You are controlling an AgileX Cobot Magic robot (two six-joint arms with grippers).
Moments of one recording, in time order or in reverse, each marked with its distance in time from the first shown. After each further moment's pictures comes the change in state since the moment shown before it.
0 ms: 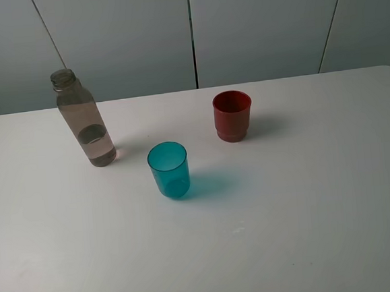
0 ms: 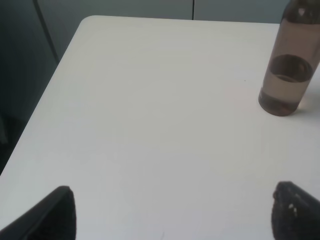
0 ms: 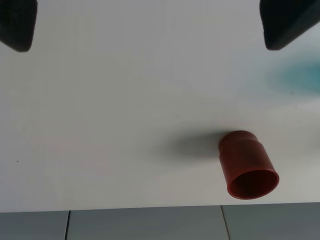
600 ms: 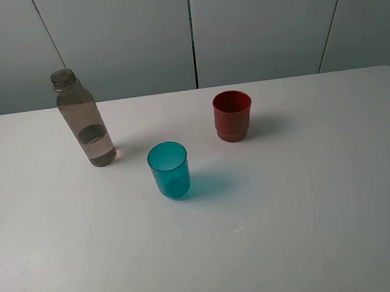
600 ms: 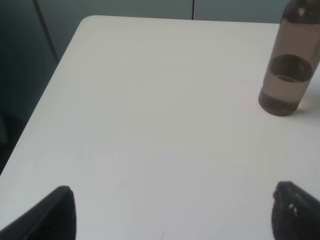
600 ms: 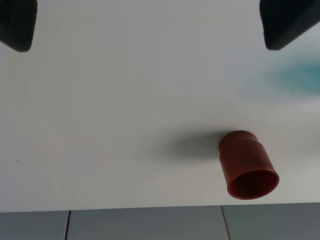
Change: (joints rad) left arm 0.000 0.000 0.000 0.000 0.000 0.000; right arm 0.000 0.000 0.000 0.000 0.000 0.000
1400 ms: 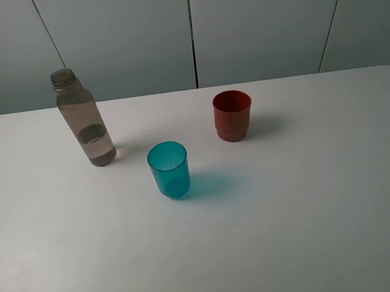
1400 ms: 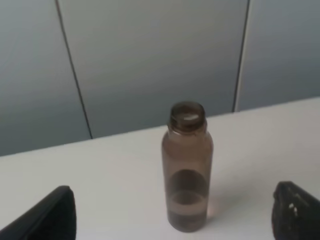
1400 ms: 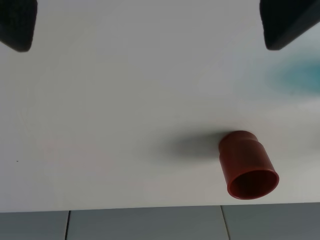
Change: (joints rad) left arm -0.154 0.608 -0.027 -0.280 -0.707 0.296; right arm 0.000 0.000 0.000 0.000 0.000 0.001
